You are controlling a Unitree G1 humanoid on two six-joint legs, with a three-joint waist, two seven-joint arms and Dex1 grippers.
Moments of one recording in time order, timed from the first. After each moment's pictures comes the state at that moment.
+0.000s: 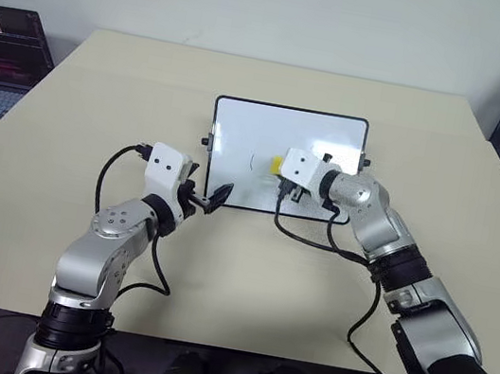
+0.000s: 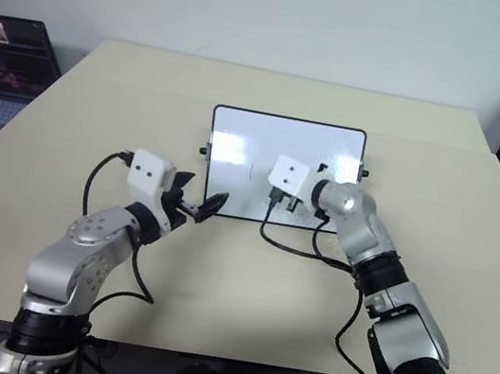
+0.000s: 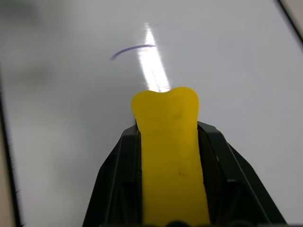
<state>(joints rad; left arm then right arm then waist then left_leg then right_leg) -0.29 0.38 0.08 -0.30 -0.31 0.65 -0.37 -0.92 -0.27 0.33 0.46 -0.27 0.16 0.62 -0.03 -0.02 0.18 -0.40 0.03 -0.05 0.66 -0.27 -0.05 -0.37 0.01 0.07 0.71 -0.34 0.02</state>
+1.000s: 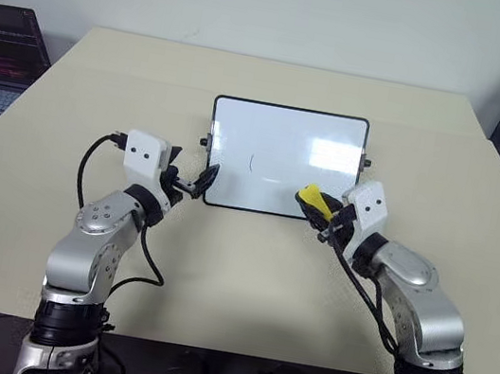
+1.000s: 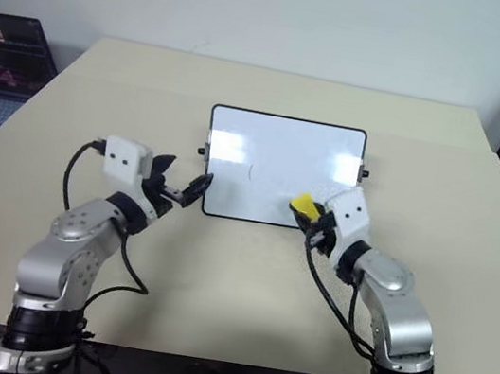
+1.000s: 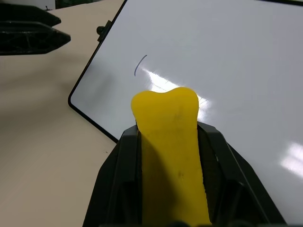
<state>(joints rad) -0.26 0.37 0.16 -0.26 -0.32 0.53 -0.36 -0.30 -0.29 0.08 -0.41 0.15 0.61 0.52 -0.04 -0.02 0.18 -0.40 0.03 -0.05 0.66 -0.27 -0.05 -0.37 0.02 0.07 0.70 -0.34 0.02</state>
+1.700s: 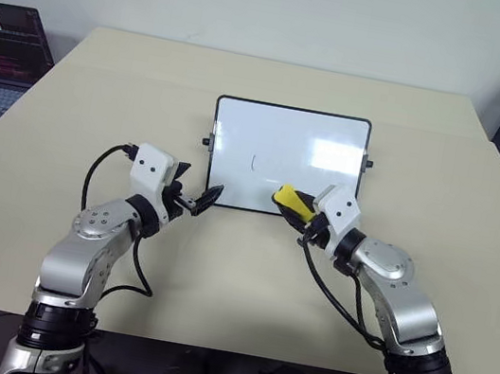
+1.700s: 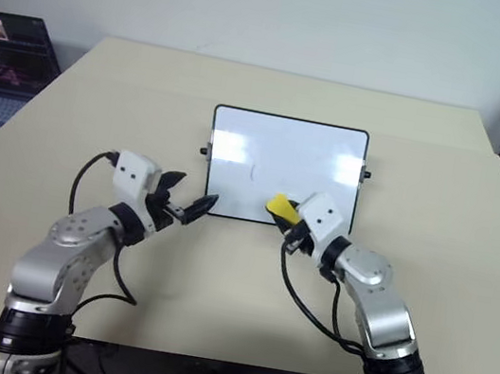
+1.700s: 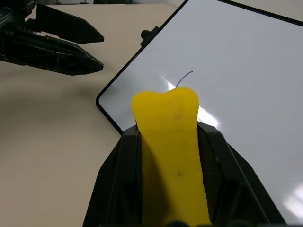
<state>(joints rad) -0.28 0.45 0.12 -0.24 -0.33 0.56 -0.47 -0.38 -0.31 0.23 -0.27 0.10 0.44 0.56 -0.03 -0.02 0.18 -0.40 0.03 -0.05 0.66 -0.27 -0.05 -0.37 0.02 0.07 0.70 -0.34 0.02</state>
